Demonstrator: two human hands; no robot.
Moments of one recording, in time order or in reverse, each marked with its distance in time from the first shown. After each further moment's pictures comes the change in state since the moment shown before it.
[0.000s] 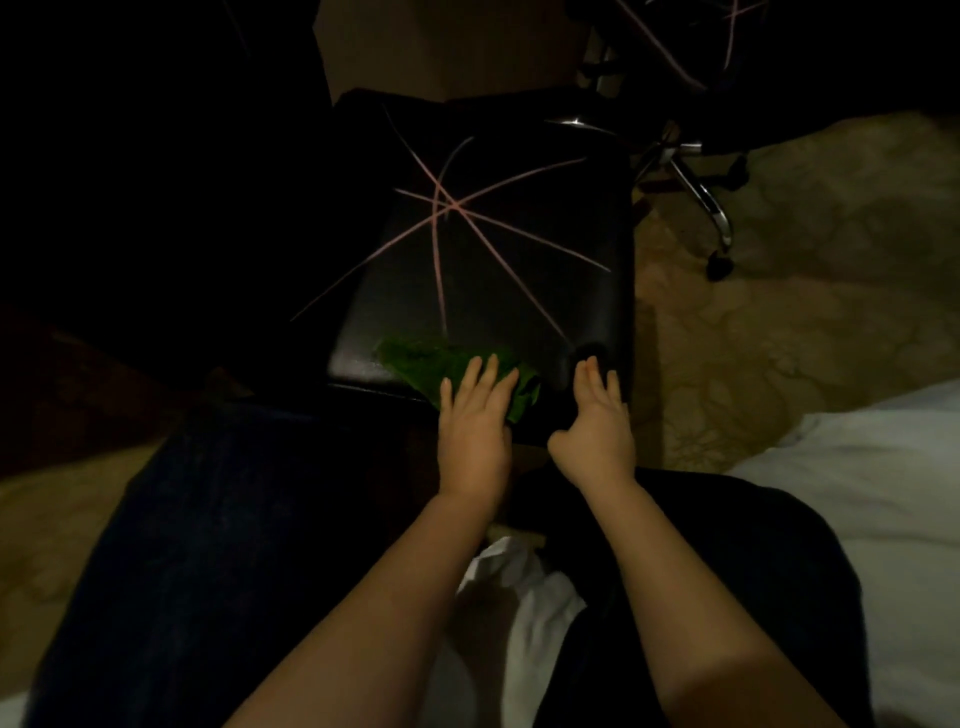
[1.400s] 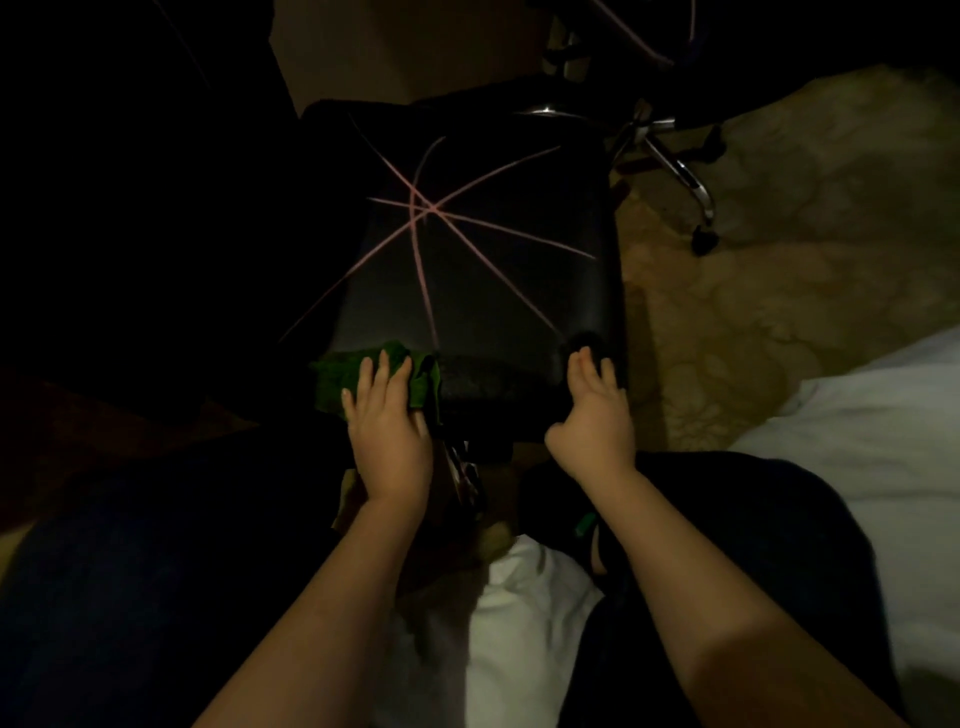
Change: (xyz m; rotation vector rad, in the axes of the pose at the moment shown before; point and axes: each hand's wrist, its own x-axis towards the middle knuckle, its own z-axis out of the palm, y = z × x) left_hand 0.007 -0.058 -0.037 0.111 0.202 -0.218; right_hand 0.002 -0.007 0.003 -0.043 0.018 0.030
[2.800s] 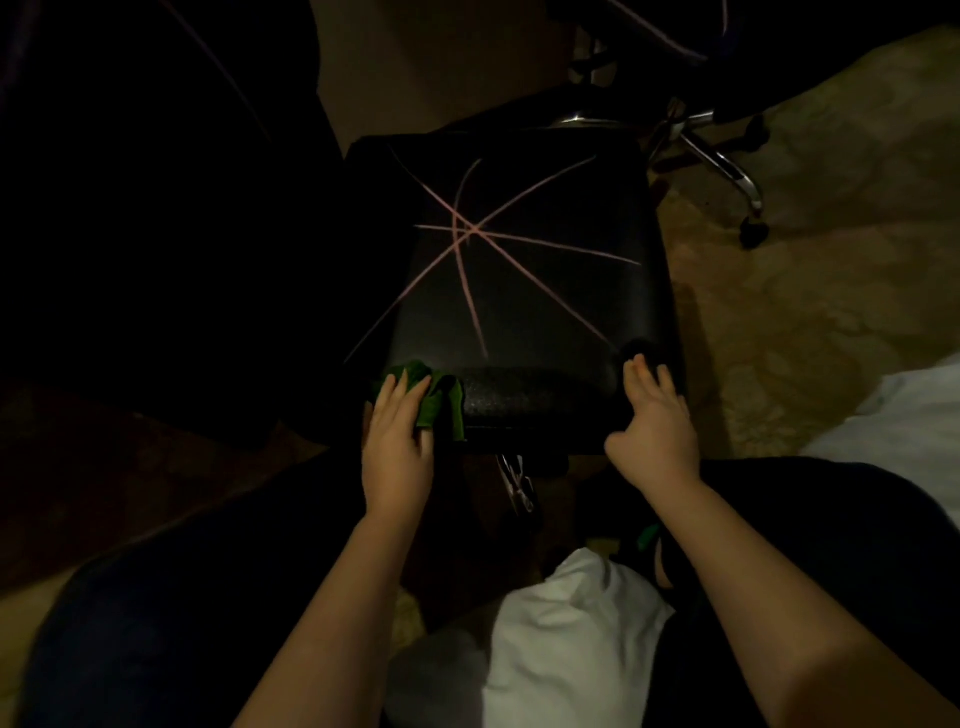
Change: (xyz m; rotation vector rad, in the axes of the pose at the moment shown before) left_hand 0.021 -0.053 -0.028 -0.089 -0.086 0.100; right_hand 0.002 0.001 0.002 0.066 0.044 0.018
